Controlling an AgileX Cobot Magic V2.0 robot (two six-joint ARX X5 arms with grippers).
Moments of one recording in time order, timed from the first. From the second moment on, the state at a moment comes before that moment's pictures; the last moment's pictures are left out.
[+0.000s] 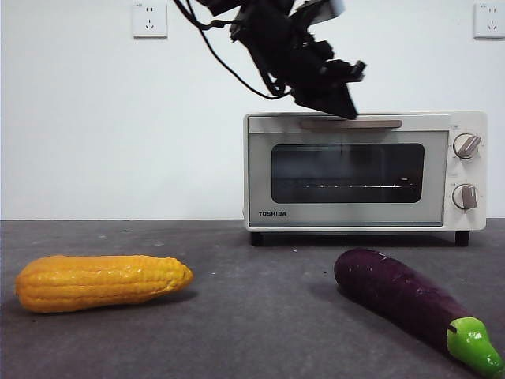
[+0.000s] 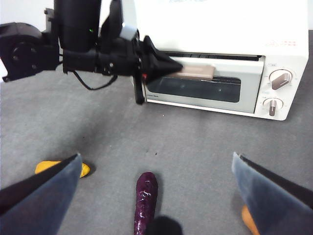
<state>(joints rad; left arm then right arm) -0.70 2.17 1.98 -0.30 0.22 0.38 0.06 0.77 1.36 -1.11 -0.35 -0.03</state>
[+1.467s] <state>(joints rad) -0.79 1.97 1.97 -0.53 0.22 0.26 0.06 0.80 1.36 -1.11 -0.35 -0.03</state>
